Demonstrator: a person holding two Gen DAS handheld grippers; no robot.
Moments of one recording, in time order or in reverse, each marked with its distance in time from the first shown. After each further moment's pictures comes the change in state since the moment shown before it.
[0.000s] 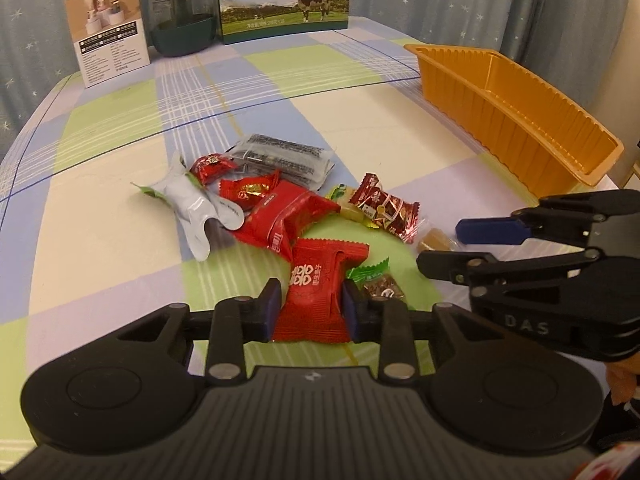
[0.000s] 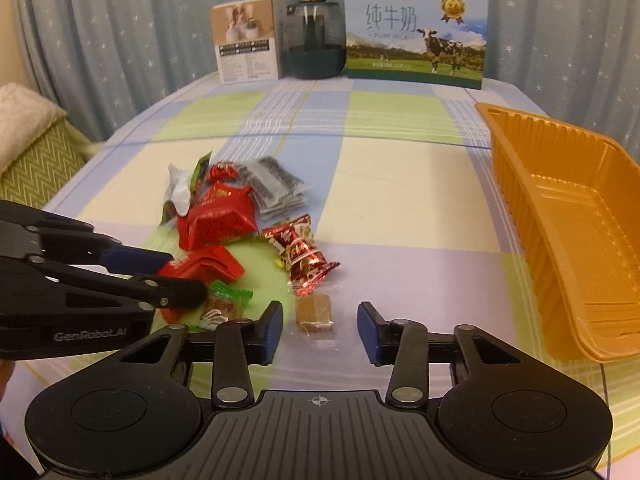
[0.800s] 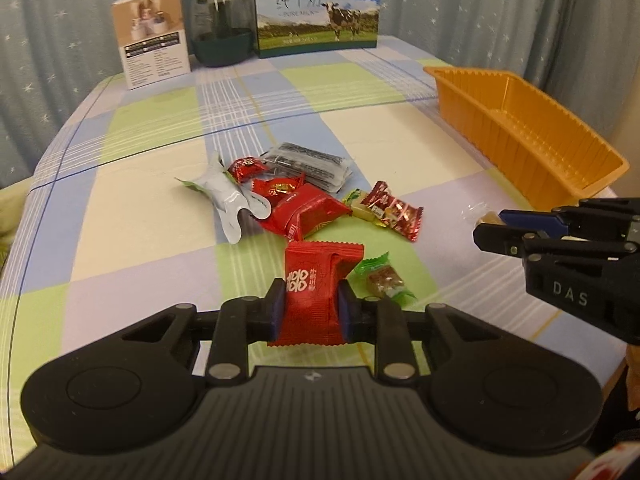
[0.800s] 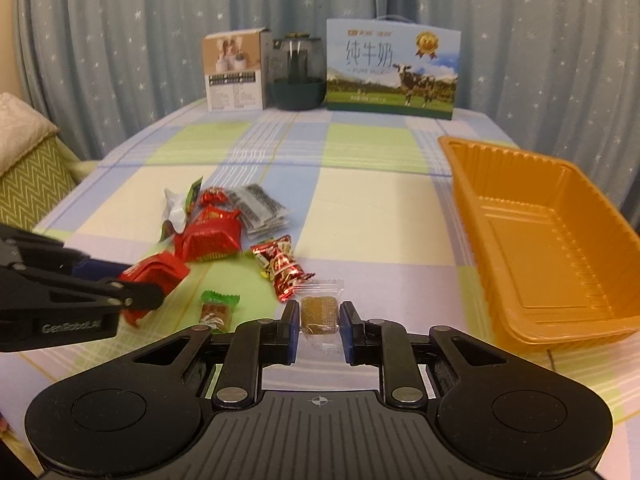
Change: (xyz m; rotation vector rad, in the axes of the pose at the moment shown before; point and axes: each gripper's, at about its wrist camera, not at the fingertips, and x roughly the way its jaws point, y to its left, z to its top) left arm -0.042 -0.009 -0.012 -0.070 -0.043 0.087; right arm -0.053 -0.001 -0.009 0.014 -0.106 -0.073
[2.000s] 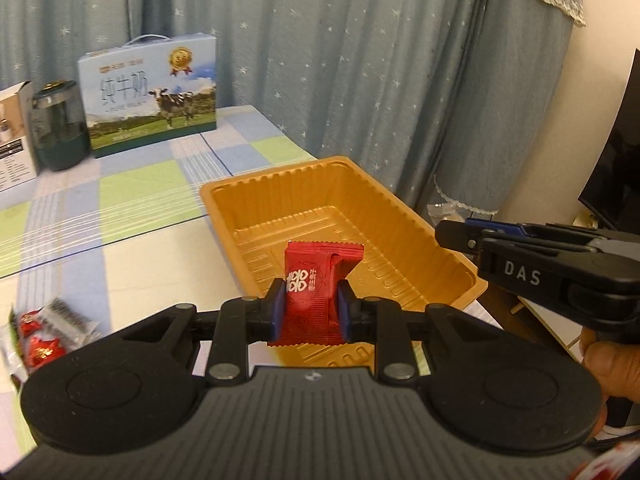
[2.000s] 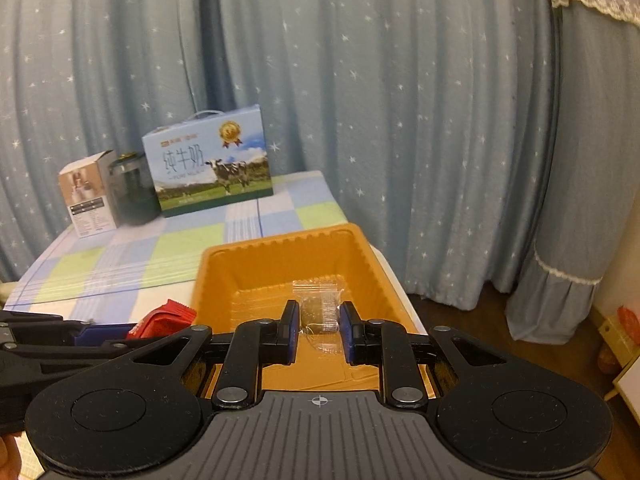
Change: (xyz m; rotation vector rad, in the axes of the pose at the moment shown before) left arm 0.015 -0.198 0.113 0.081 -0.122 -0.241; right arm -0.092 -0.198 0.043 0.254 -0.145 -0.226
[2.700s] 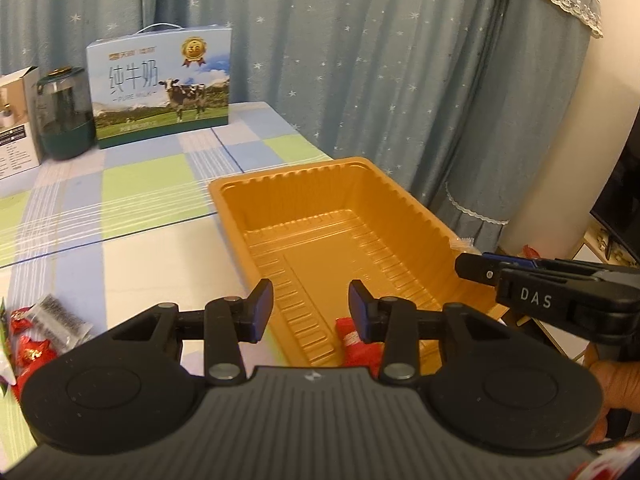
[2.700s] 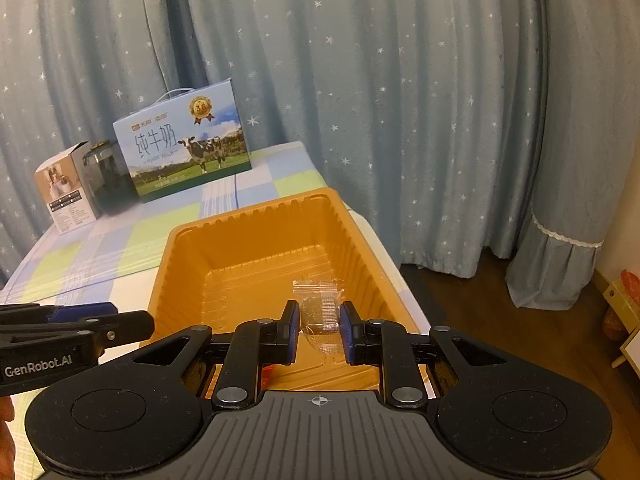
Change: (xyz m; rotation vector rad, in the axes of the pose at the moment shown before) left arm 0.018 0.017 0.001 -0.050 -0.016 0.022; right arm 0.028 -0.021 -0.009 0.058 0.065 -0.003
